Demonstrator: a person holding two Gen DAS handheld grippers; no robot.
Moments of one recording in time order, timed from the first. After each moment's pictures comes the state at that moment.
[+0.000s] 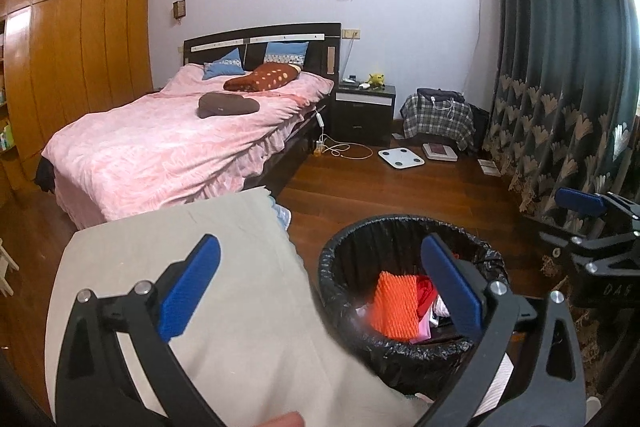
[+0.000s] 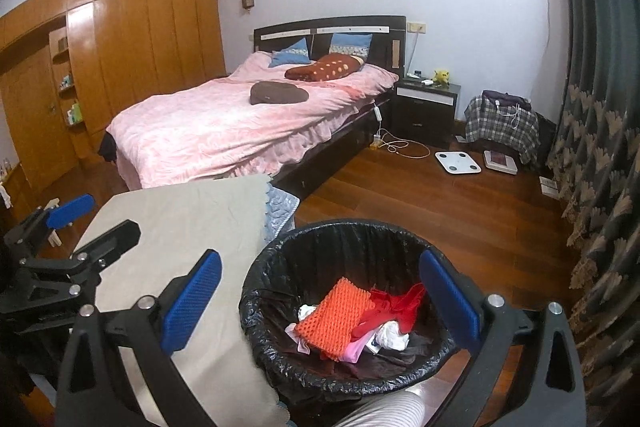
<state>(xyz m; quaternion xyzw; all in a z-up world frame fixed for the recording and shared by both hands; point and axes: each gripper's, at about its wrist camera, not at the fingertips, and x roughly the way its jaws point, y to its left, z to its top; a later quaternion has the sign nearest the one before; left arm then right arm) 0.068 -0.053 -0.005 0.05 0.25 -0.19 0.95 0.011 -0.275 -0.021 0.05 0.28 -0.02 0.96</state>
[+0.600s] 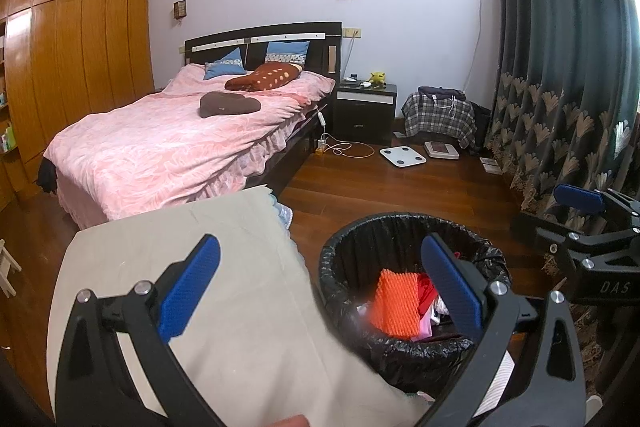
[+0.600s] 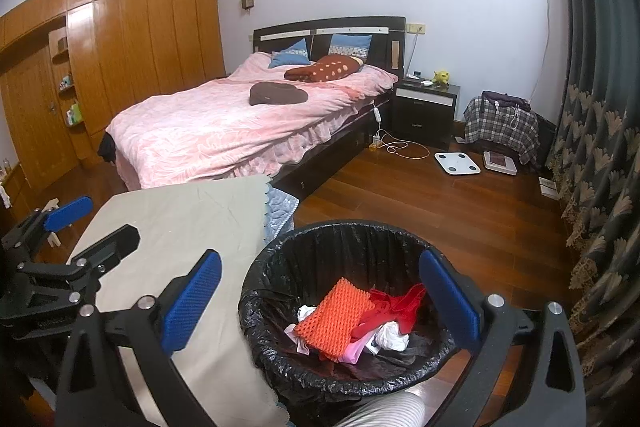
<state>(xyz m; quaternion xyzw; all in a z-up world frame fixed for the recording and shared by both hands) 0.067 -0.055 -0.007 0.05 0.25 -0.19 0.95 0.010 -0.274 -0.022 0.05 0.28 -0.02 0.96</state>
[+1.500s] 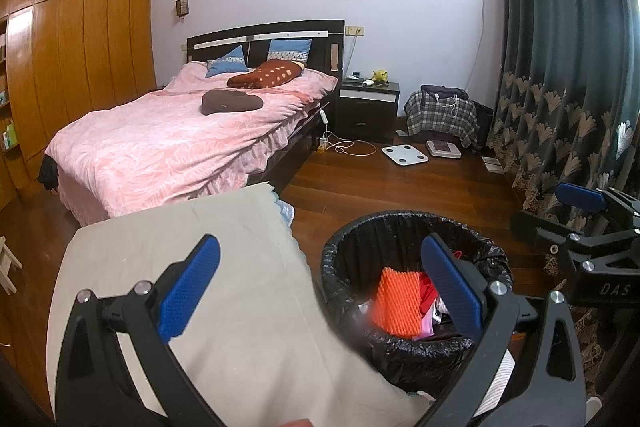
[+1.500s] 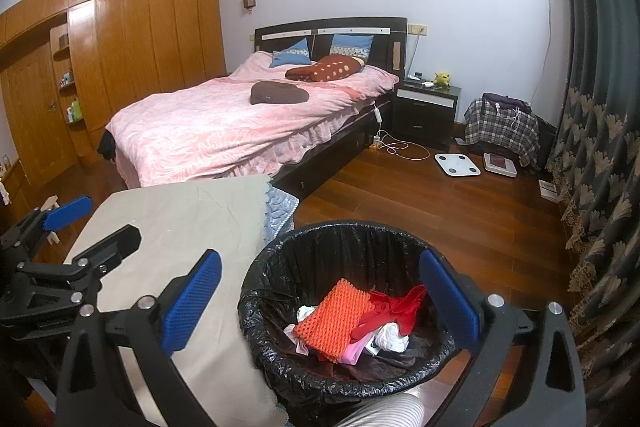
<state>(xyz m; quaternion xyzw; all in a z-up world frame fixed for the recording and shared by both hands) 0.069 -0.052 -0.011 0.05 0.25 -0.19 0.95 0.010 -0.274 -0.020 0.05 0.28 -0.02 0.96</state>
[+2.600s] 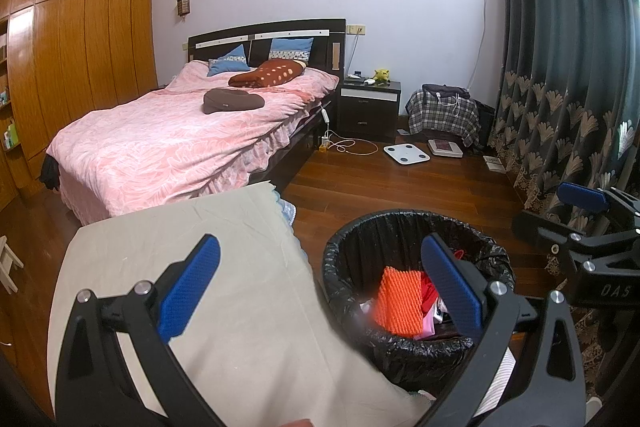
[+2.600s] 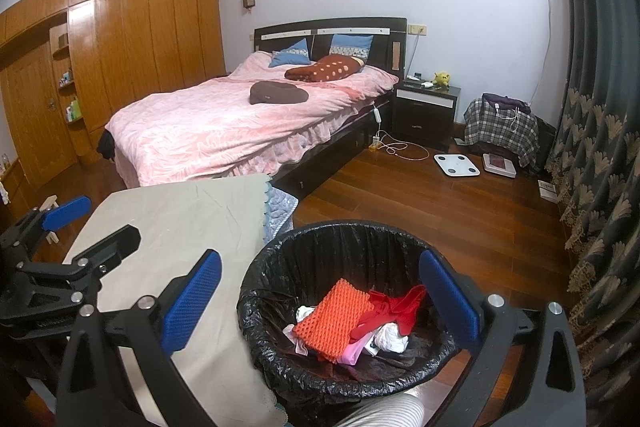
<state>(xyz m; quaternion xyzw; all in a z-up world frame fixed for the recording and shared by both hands) 0.070 -0.052 -0.009 0.05 0.25 -0.19 0.95 0.010 -0.273 -0.022 0.05 0.28 -0.02 0.96</state>
